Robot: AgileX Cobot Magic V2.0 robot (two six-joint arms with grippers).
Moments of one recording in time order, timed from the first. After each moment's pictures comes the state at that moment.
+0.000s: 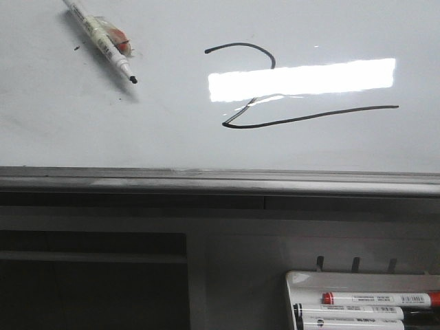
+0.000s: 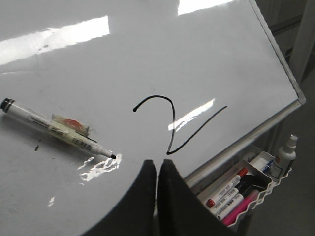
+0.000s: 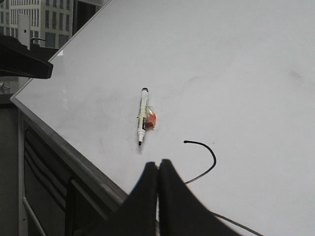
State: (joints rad) left arm -0.48 0.56 -0.56 -0.91 0.40 0.95; right arm 0.73 0.12 -0.22 0.87 0.03 -1.05
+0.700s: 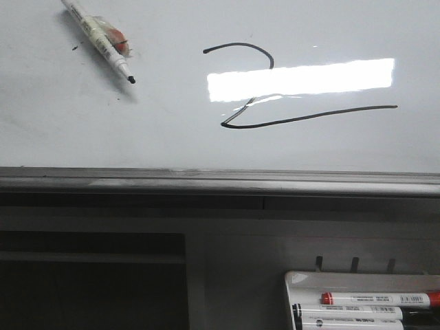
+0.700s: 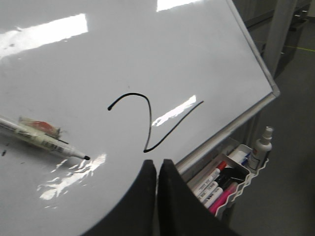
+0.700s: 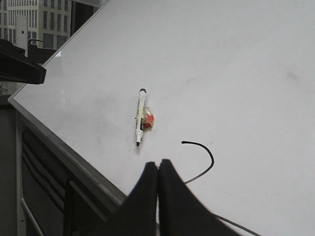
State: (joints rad) left arm -0.56 0.56 -0.55 -0.91 0.41 0.95; right arm 0.73 0.12 -0.22 0.87 0.03 -1.05
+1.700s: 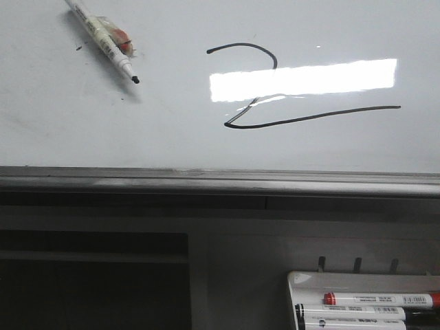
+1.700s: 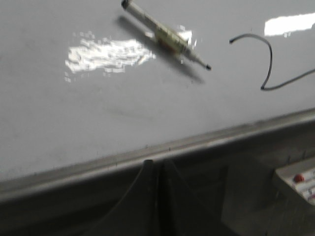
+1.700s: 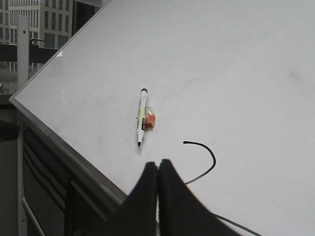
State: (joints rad) left arm -0.43 0.00 0.00 -0.21 0.18 0.24; right arm 0.73 0.12 -0.22 0.87 0.03 -1.05
